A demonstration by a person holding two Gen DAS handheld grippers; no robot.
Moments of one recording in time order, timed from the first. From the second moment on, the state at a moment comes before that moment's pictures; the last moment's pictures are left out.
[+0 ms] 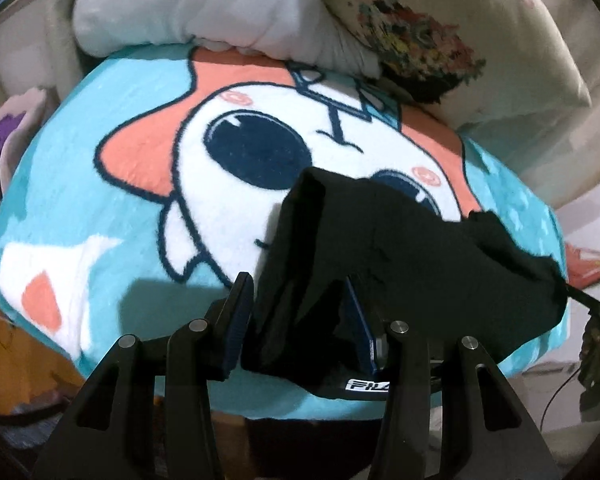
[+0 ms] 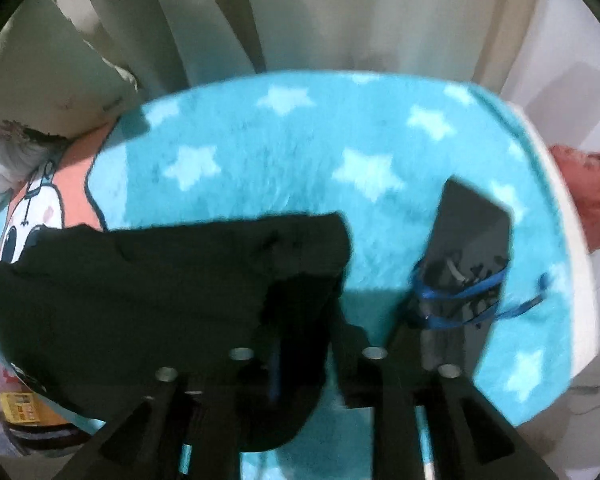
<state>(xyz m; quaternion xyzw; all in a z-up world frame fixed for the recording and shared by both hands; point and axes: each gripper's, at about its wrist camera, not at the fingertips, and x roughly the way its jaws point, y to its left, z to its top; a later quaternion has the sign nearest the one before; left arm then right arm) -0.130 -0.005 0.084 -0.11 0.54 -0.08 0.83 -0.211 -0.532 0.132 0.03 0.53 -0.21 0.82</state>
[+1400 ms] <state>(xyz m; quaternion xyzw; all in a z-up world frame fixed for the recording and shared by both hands) -0.139 0.002 0.051 -0.16 0.59 -0.10 0.79 -0.093 -0.269 0.064 0.06 0.58 0.20 0.79</state>
